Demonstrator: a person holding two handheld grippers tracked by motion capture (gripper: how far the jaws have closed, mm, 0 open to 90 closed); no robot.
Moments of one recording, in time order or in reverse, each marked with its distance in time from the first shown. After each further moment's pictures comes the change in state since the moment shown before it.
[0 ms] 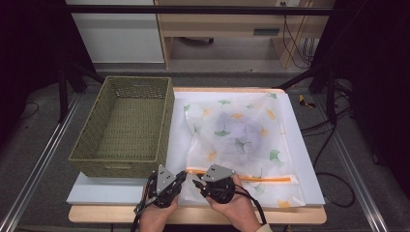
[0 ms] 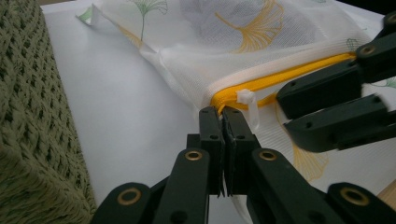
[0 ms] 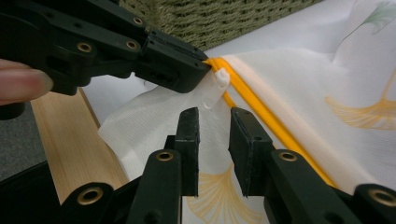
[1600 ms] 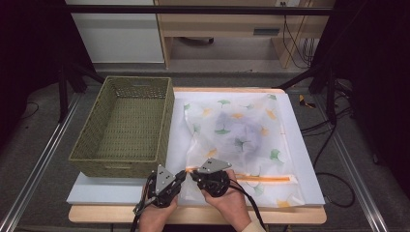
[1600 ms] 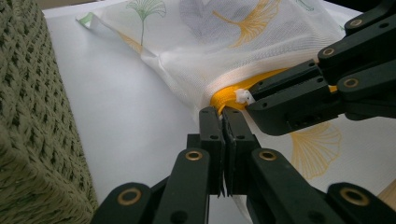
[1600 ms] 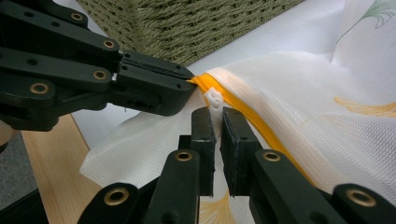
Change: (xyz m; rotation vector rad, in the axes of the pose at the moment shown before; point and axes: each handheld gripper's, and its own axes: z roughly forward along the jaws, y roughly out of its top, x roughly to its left) left arm 0.001 0.001 -0.001 -0.012 0.001 0.009; right arm -0.004 0.011 0.014 0.002 -0.013 0.087
